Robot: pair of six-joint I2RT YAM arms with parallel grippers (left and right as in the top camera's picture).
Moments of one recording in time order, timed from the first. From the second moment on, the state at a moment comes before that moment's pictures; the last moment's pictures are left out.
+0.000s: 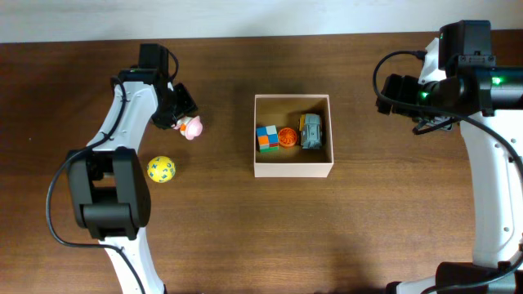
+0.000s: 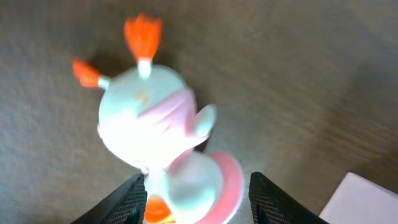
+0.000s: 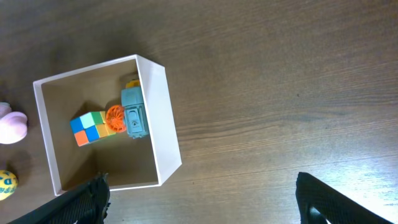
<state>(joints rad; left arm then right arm) -0.03 2.15 1.73 -0.88 0.13 -0.55 -0.05 1.62 1.82 -1.33 -0.12 0.25</state>
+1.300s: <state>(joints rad) -0.22 2.27 2.44 -1.33 0.12 0.12 -0.05 1.62 1.82 -1.34 -0.12 0.23</state>
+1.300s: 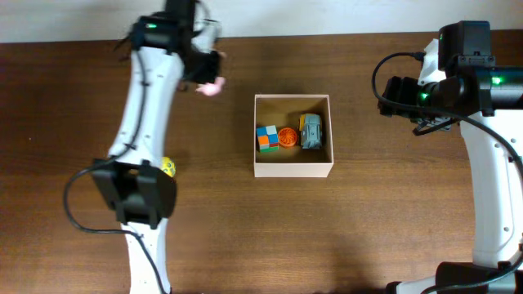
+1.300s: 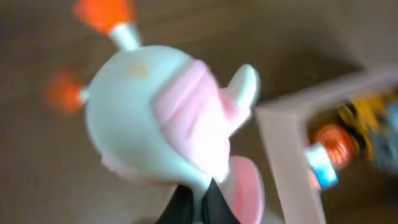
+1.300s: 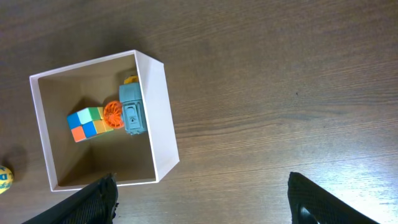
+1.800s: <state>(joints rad) -0.52 2.28 2.44 -1.50 0.18 0.89 -0.05 1.62 1.82 -1.34 -0.12 0.21</state>
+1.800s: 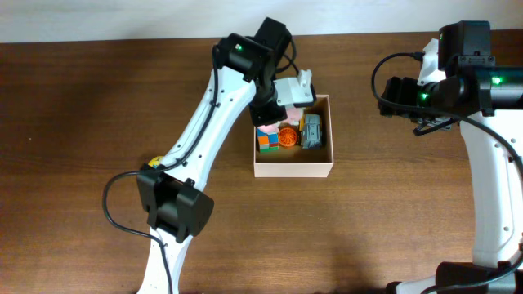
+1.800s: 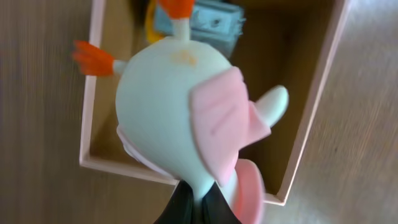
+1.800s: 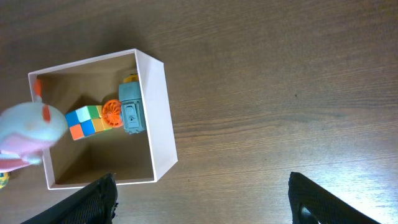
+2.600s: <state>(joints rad) -0.62 2.28 2.19 -1.38 0.22 1.20 -0.05 1.62 1.82 -1.34 -0.12 0.20</state>
